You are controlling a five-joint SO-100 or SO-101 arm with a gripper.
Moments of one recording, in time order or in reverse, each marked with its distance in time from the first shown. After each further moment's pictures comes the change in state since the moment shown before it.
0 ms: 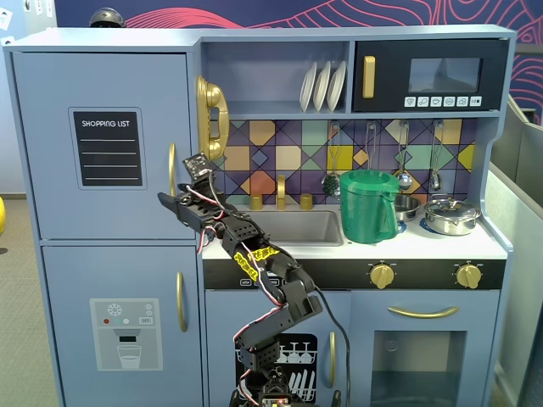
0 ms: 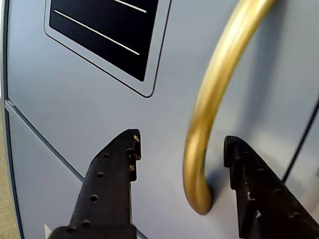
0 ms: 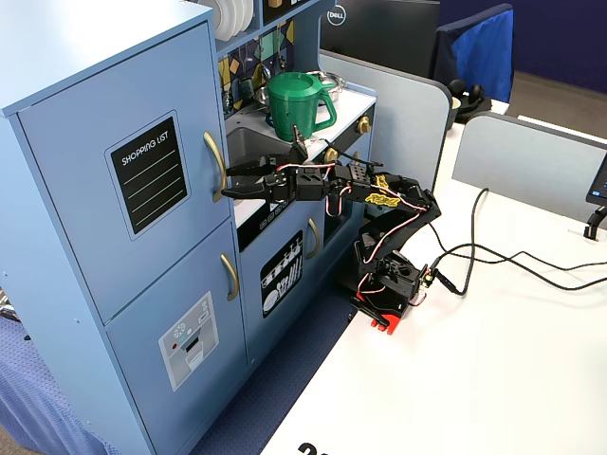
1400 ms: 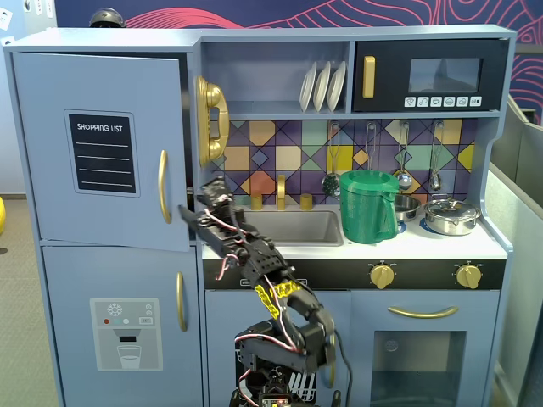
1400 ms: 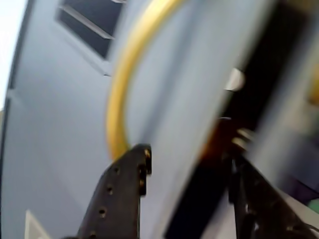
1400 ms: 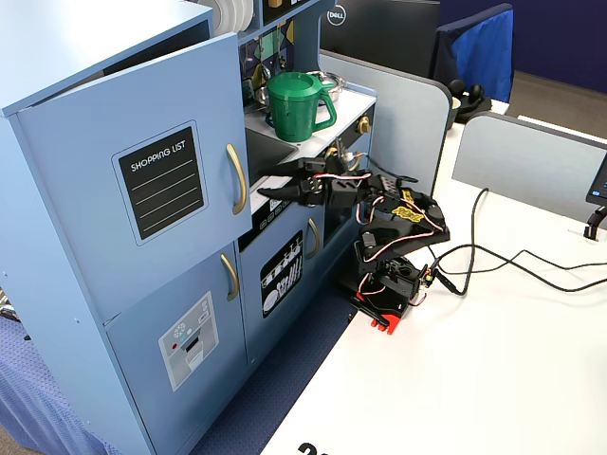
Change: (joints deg) arm 1.6 31.0 18.1 8.2 -6.1
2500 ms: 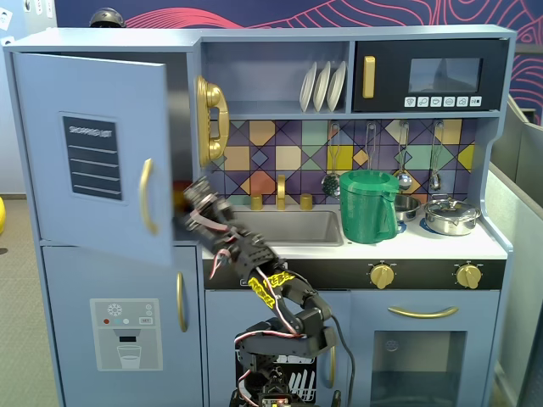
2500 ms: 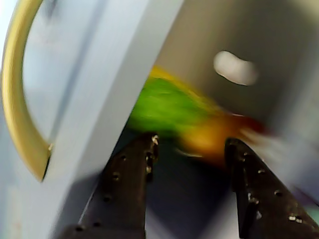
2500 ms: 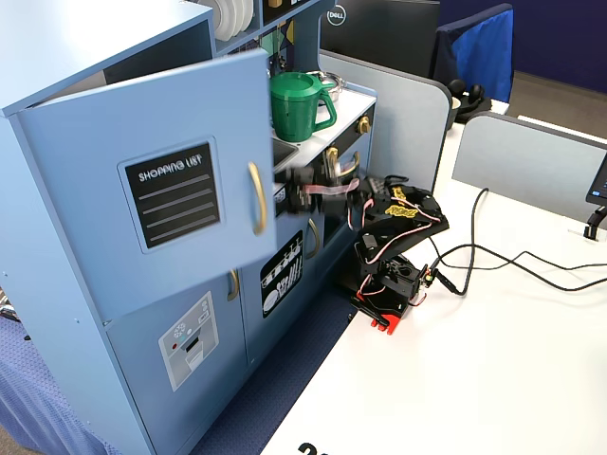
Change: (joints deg) arm -10.2 -12.2 1.8 -11.2 -10.6
